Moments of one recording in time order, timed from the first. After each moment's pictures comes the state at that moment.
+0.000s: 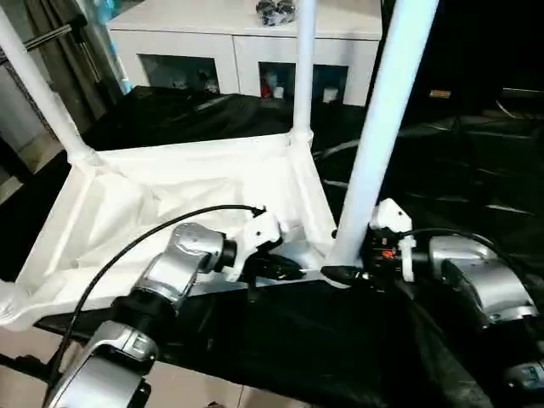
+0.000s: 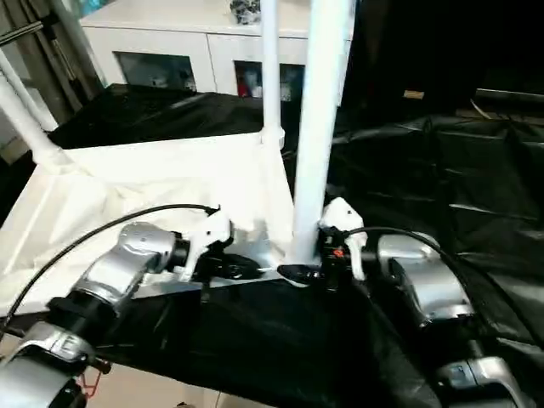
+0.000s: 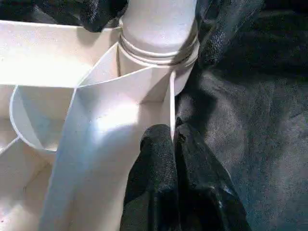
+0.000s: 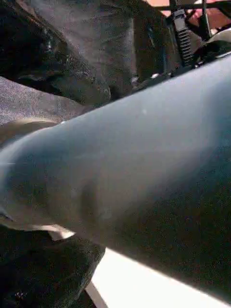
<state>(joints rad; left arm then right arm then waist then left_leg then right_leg) -0.58 0.25 -0.31 0.56 -0.01 0.14 -1.23 -0.43 -0.48 0.16 0.36 0.18 0.27 1.18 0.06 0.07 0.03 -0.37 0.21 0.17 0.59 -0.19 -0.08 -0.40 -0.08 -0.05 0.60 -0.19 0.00</state>
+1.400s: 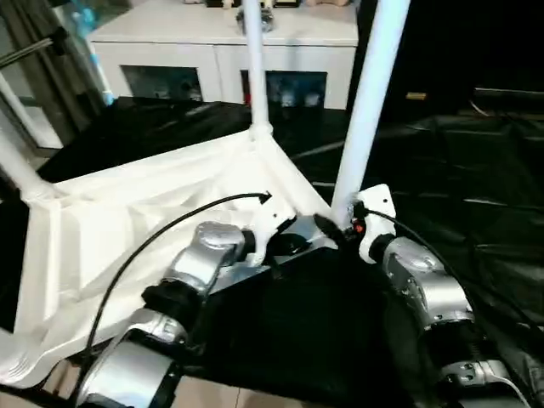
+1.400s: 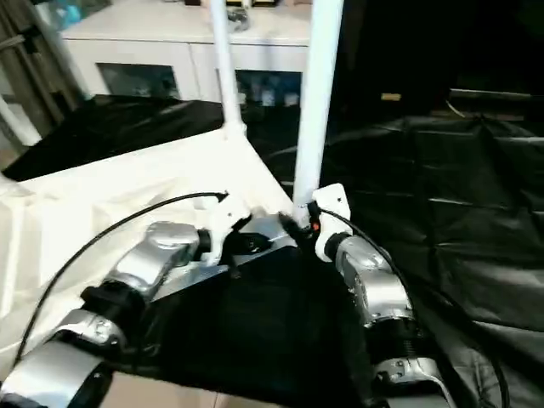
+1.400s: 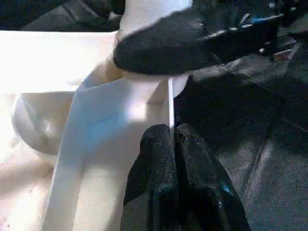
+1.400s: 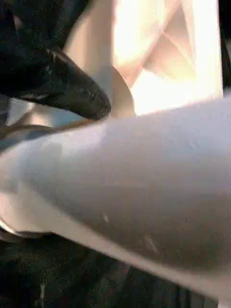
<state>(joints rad) -0.65 0.13 -0.25 0.71 0.03 0.17 -0.95 -0.42 -0.19 0.03 0.45 0.09 0.20 0.61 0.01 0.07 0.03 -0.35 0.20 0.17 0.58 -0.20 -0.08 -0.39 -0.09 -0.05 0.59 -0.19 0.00</state>
